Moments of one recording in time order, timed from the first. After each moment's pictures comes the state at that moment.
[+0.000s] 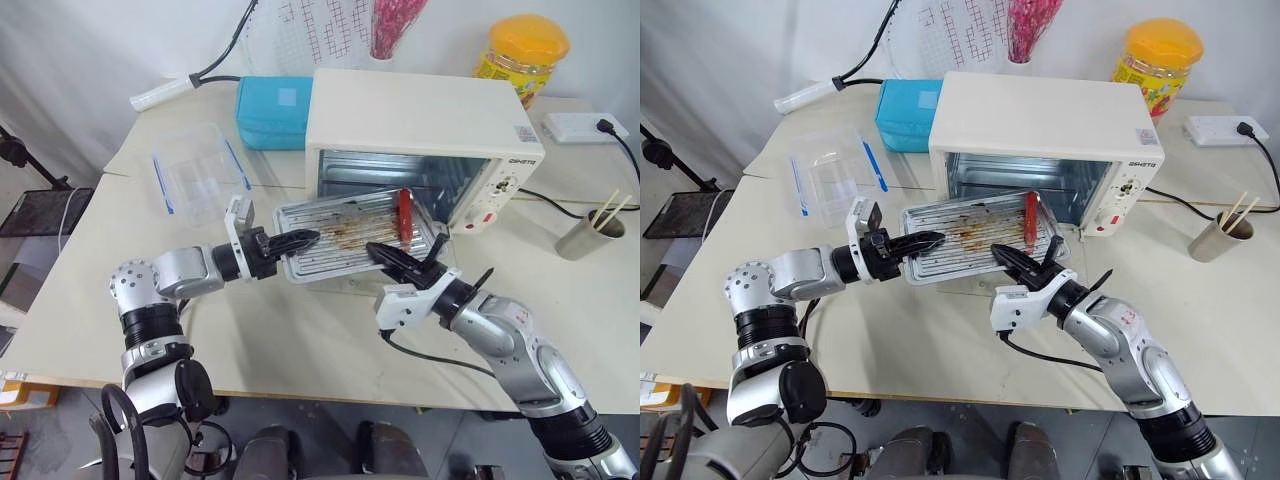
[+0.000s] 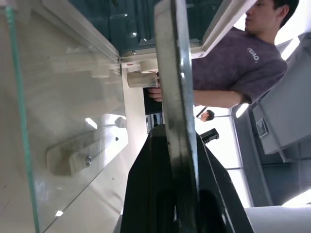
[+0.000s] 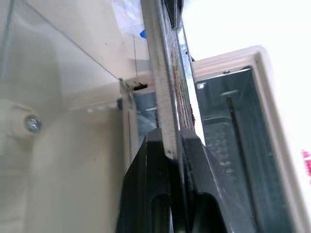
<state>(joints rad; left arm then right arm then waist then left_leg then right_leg) -0.78 0.24 0.60 0.45 -1.57 1.57 0.23 -0.23 -0.58 0.19 -0.34 -0.55 -0.24 0.43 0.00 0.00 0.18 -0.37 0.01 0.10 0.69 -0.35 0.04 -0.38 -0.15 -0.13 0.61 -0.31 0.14</state>
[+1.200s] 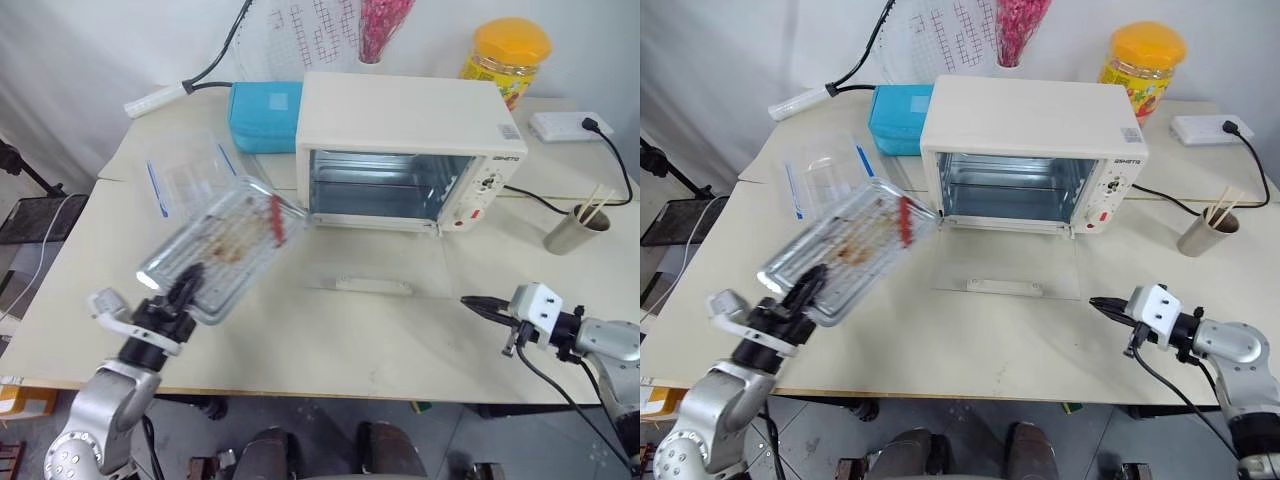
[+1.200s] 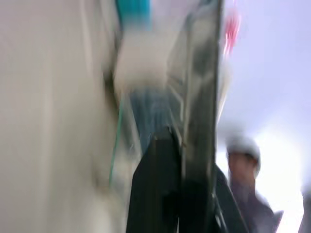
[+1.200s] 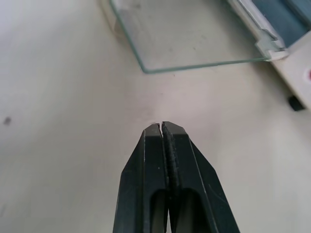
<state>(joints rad) 0.06 0.09 0.70 -0.40 -1.95 0.87 0.37 -0.19 -0.82 -0.06 0.44 0.30 -0.42 1.07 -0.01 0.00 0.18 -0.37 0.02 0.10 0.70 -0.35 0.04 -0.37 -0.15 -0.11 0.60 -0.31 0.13</state>
